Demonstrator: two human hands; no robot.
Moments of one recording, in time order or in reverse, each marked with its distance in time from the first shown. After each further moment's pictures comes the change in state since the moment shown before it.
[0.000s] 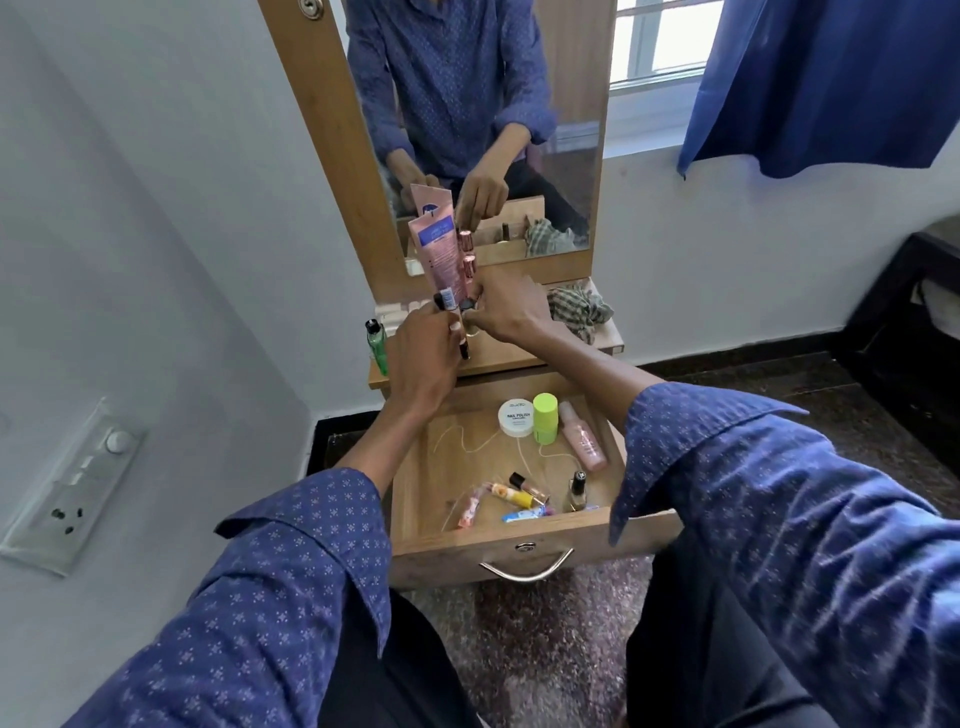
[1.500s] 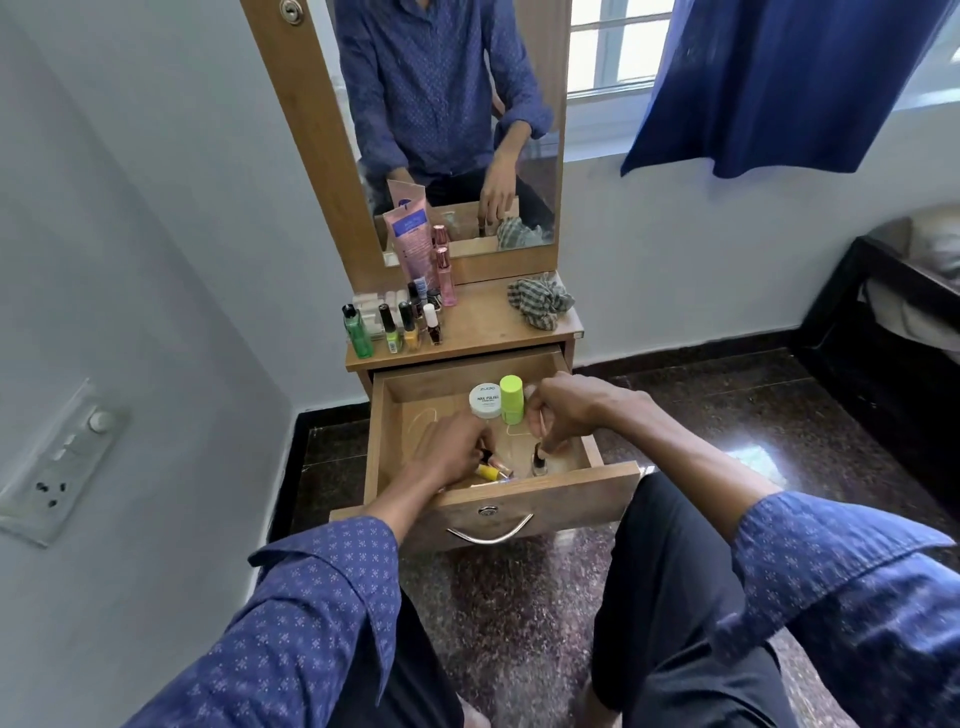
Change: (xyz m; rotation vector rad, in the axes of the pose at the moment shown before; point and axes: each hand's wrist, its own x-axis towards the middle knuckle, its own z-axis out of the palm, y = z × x) left_hand -0.117 0.012 0.061 -0.006 -0.709 0.136; right_hand -0.147 0.089 -0.027 -0.216 -0.686 -0.064
